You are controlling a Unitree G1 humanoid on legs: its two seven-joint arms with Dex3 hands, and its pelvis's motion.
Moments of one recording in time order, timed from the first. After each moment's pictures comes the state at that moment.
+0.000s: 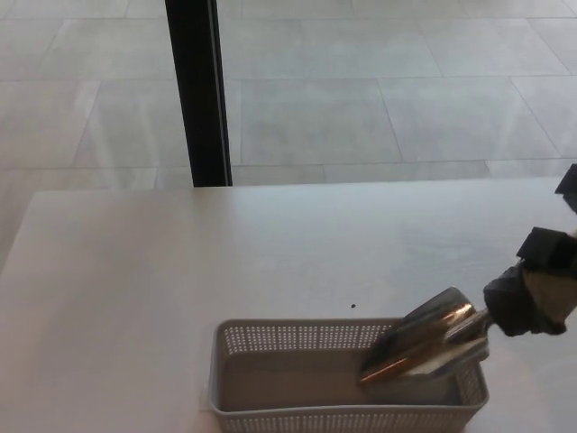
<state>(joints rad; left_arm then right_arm) 0.01 0.64 0.25 1.29 0.02 -0.07 -0.15 -0.40 -1.13 0.32 0.09 -1.10 -0.59 -0.47</state>
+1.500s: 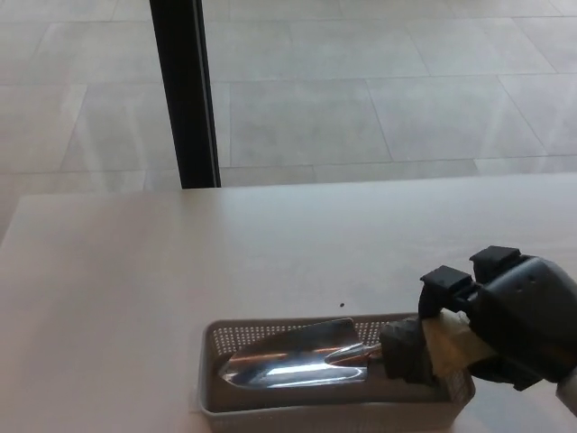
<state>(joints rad) 0.01 0.64 0.24 1.29 0.02 -0.07 -0.17 -0.25 -0.63 0.29 0.11 -0.93 -0.34 -0.23</state>
